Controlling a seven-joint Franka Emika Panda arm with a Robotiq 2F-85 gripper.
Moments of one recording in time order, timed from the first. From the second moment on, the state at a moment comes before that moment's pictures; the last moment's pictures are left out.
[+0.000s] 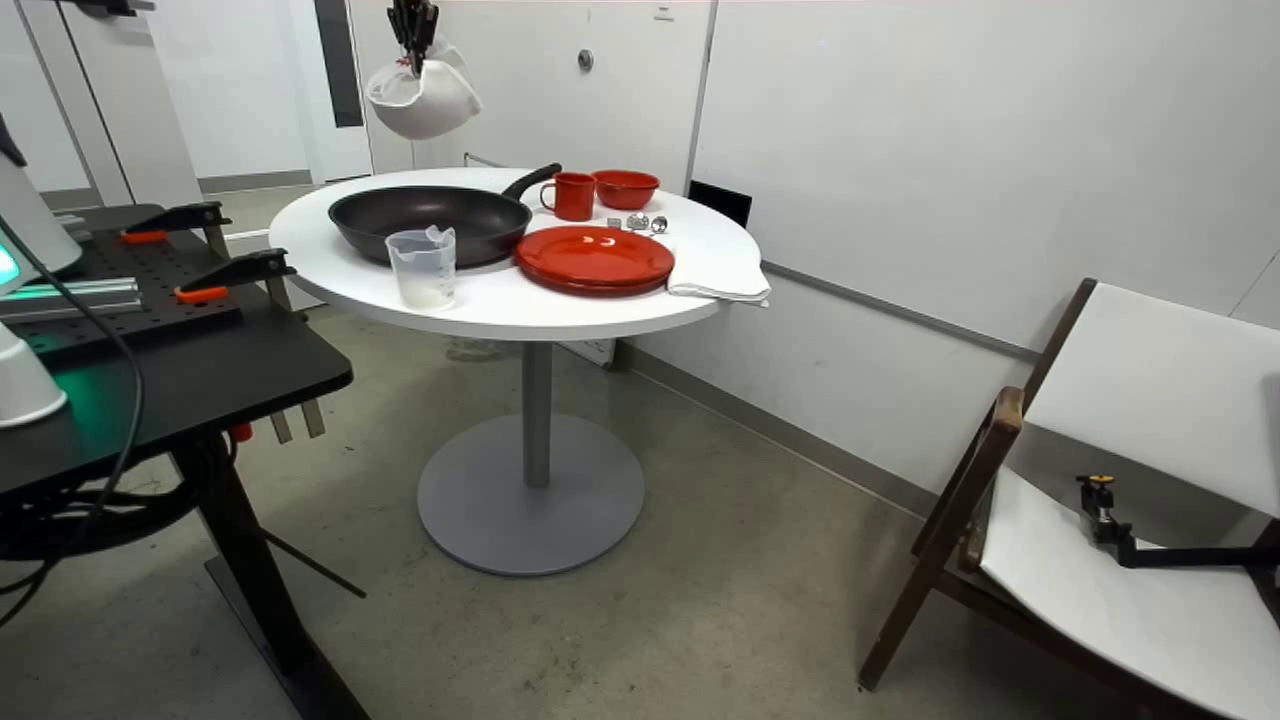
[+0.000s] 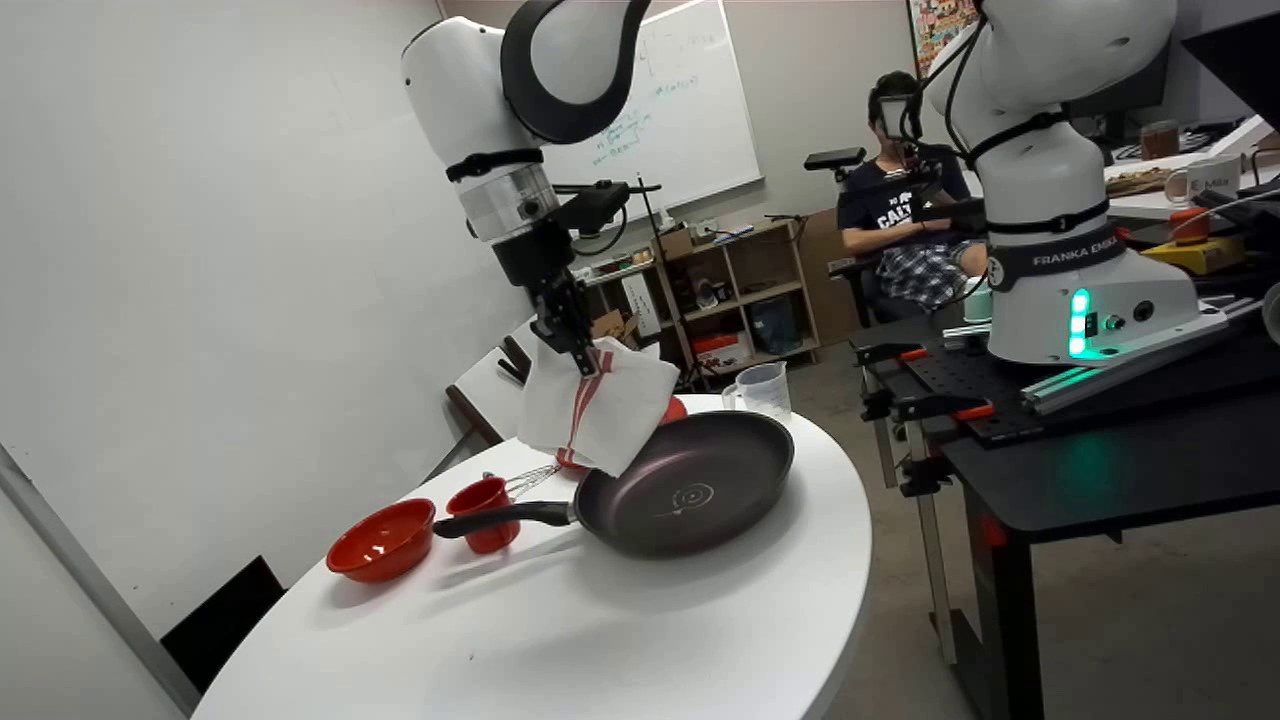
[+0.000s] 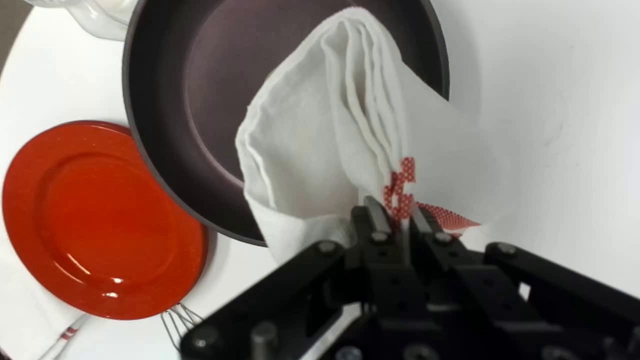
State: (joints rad) arm 0.22 0.20 0.05 -2.06 -0.14 2.19 0.44
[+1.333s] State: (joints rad) arm 0.30 0.74 0.08 -1.51 -0.19 2.03 0.37
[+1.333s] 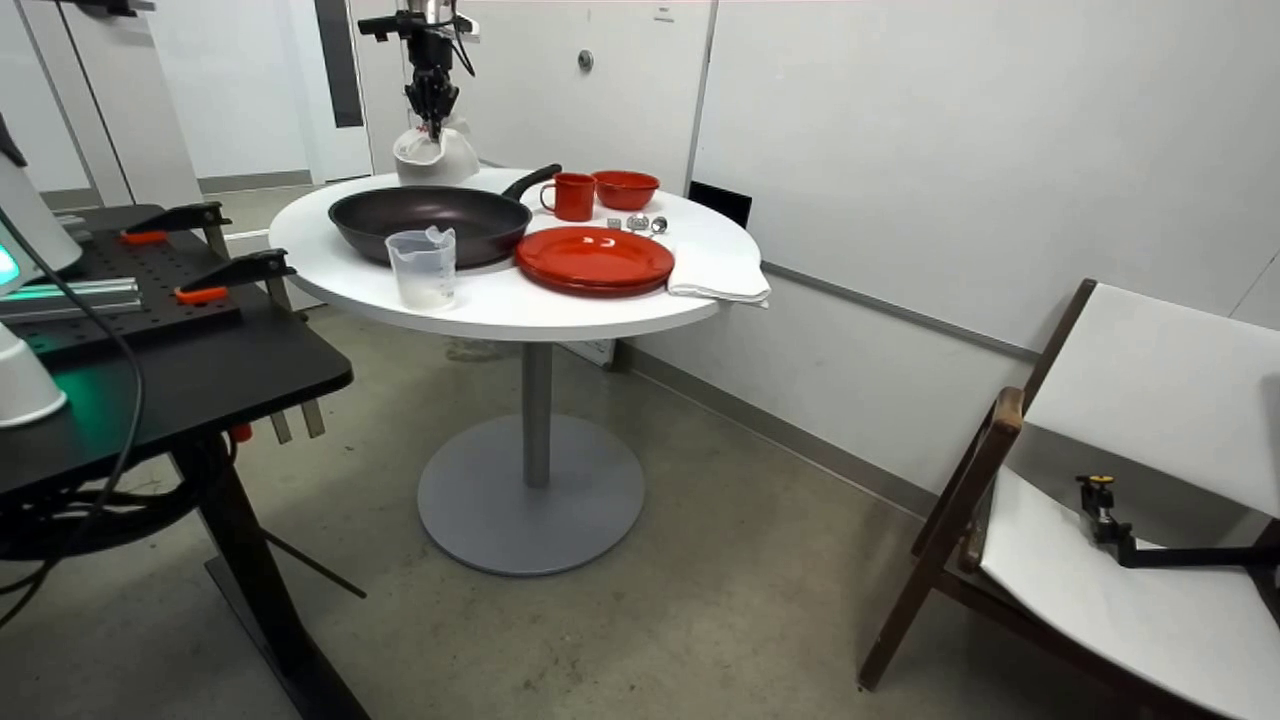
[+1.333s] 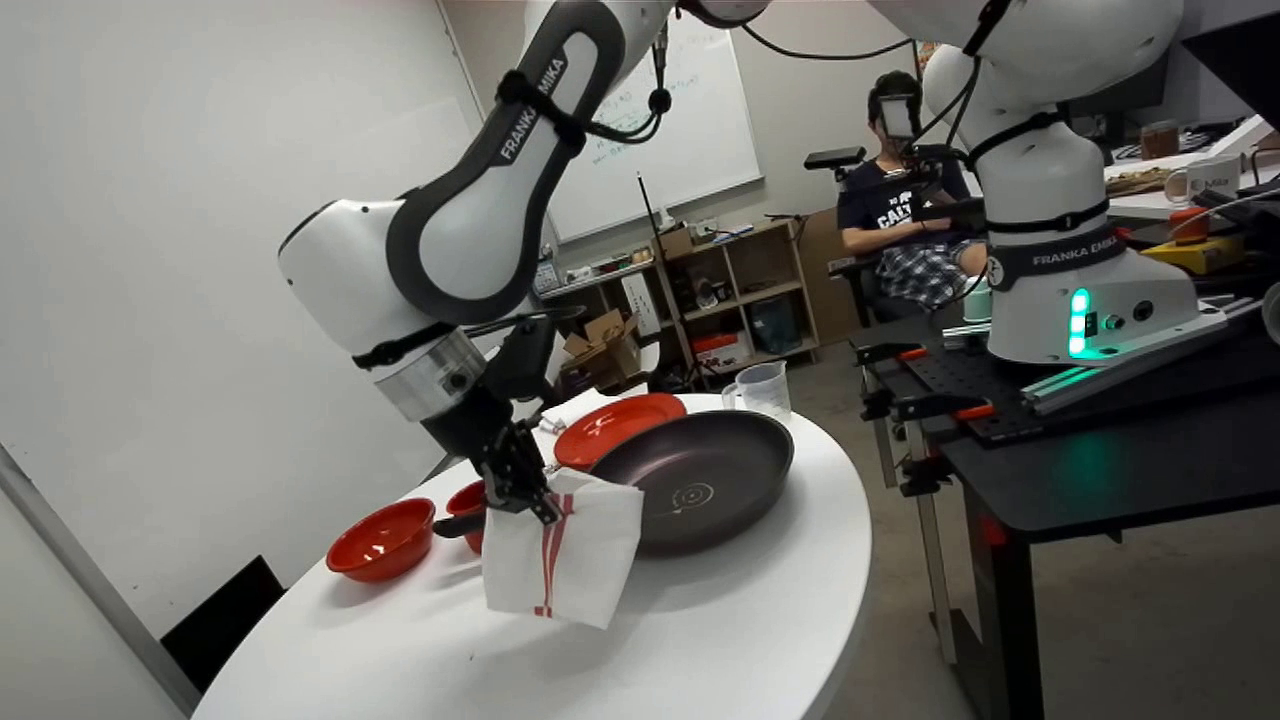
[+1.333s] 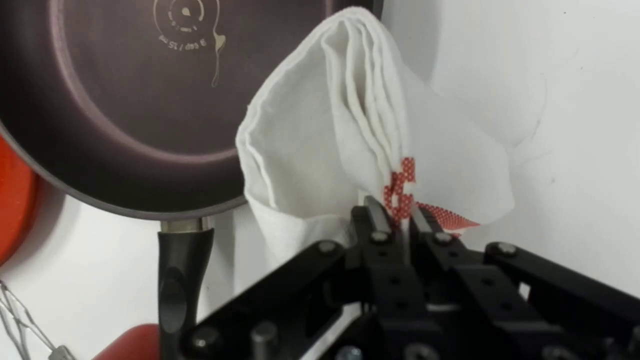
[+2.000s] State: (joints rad) arm 0.35 1.02 0.05 -1.12 -0.18 1.83 0.32
